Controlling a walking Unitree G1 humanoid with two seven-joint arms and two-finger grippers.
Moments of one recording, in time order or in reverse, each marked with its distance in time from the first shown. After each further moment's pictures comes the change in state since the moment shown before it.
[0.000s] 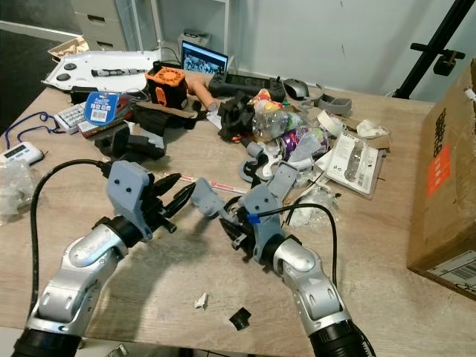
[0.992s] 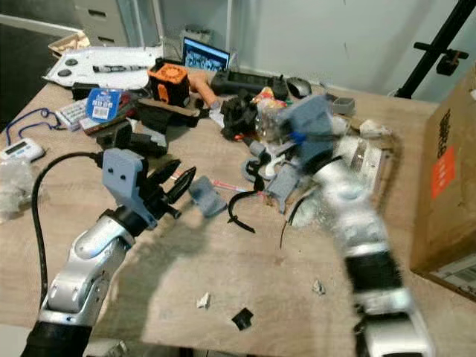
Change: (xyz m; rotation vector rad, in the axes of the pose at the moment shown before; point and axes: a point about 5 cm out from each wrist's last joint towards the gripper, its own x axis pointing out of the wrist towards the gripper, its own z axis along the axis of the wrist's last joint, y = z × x) left arm 0.008 0.008 0.013 -0.050 -0.081 0.058; right arm -0.045 -0.134 0.139 -0.419 -0.316 -0.606
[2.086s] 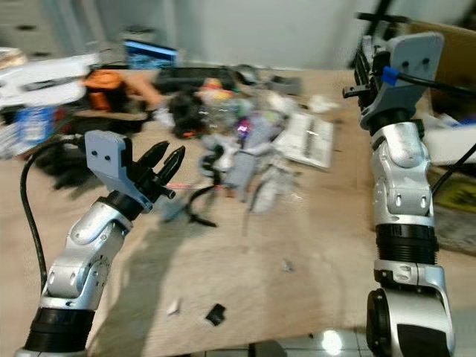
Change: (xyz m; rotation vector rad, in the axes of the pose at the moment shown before) left arm 0.011 0.010 0.013 -0.069 -0.065 0.082; right arm 0.003 -0.044 0.032 0.083 -0.151 -0.235
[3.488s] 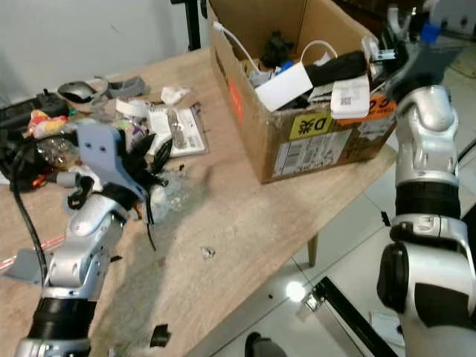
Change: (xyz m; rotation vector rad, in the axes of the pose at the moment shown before) left arm 0.008 0.029 0.013 0.087 -0.047 0.230; right arm 0.047 -0.026 0.015 0.136 -0.018 0.050
